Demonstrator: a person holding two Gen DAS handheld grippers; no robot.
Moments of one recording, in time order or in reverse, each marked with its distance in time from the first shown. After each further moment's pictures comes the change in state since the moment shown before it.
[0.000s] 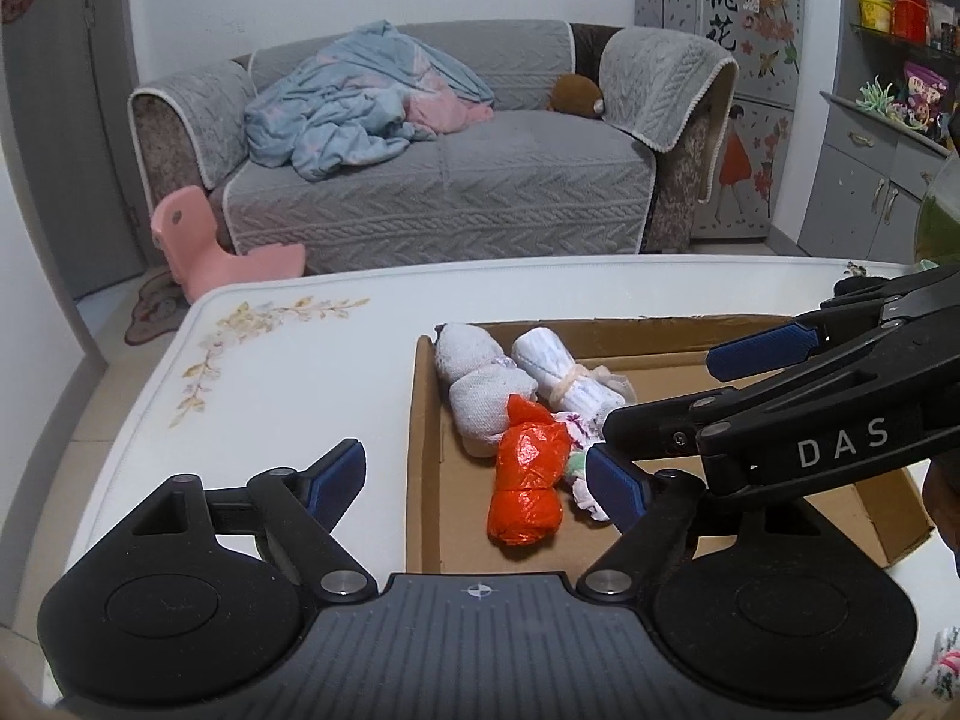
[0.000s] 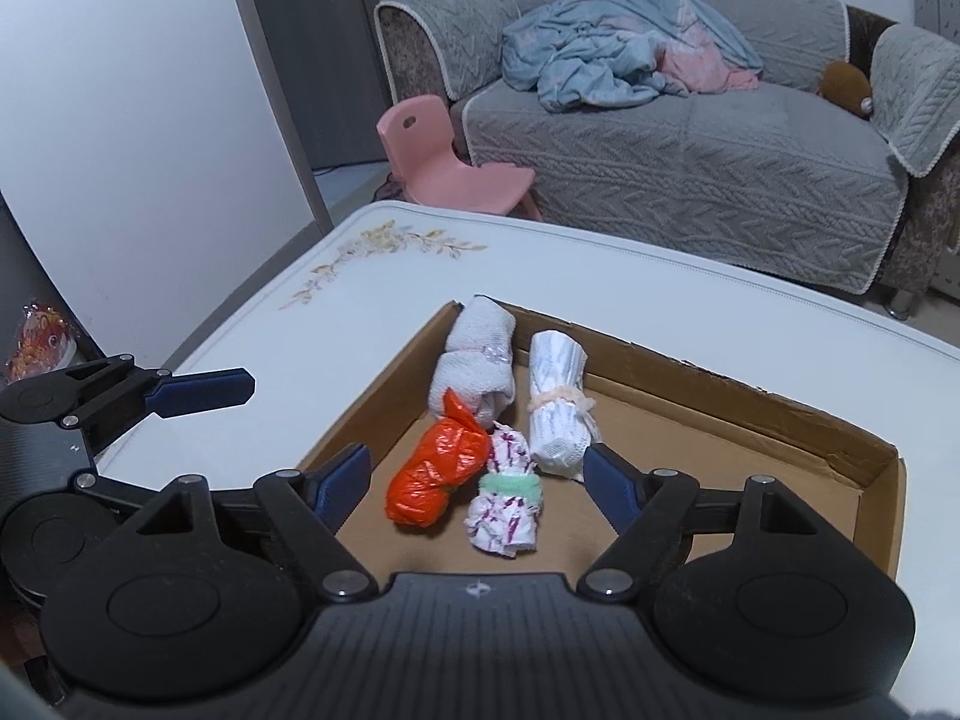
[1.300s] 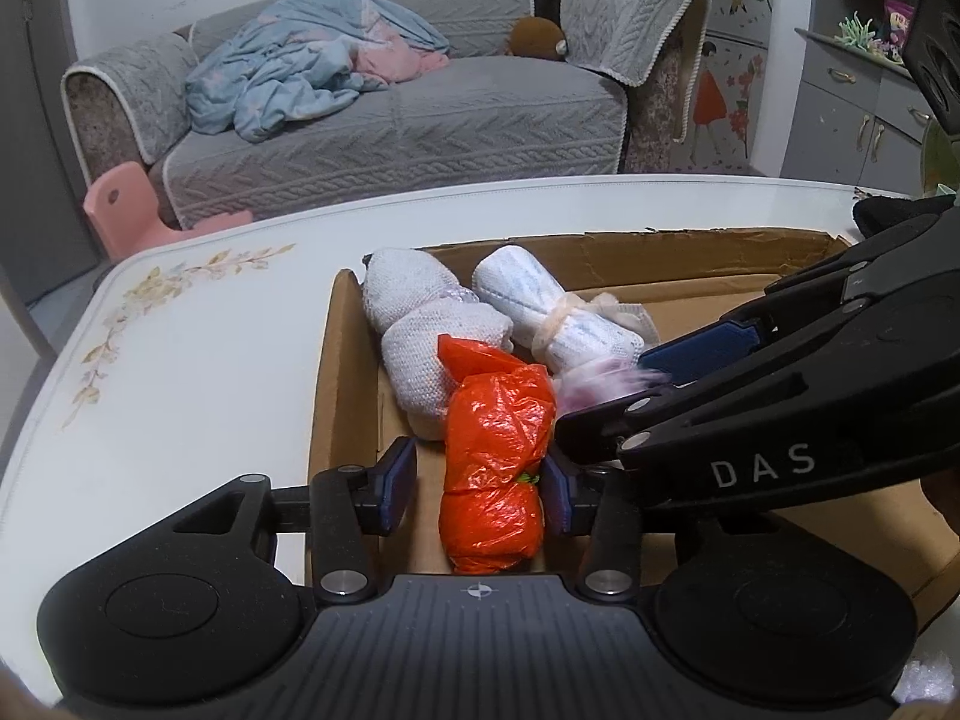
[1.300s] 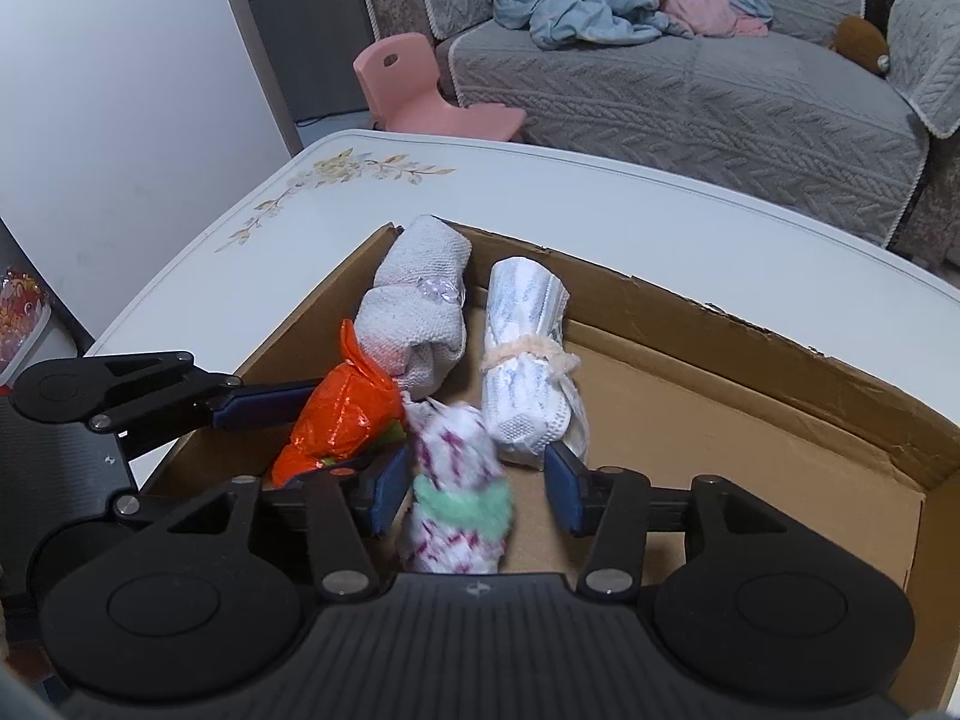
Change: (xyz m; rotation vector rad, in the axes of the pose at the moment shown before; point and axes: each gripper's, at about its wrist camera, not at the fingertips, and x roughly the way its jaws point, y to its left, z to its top) left arm 0.094 -0.013 -0.017 0.079 0.081 -0.048; right arm 0.058 -0.026 -0.012 -0.010 0.104 -0.009
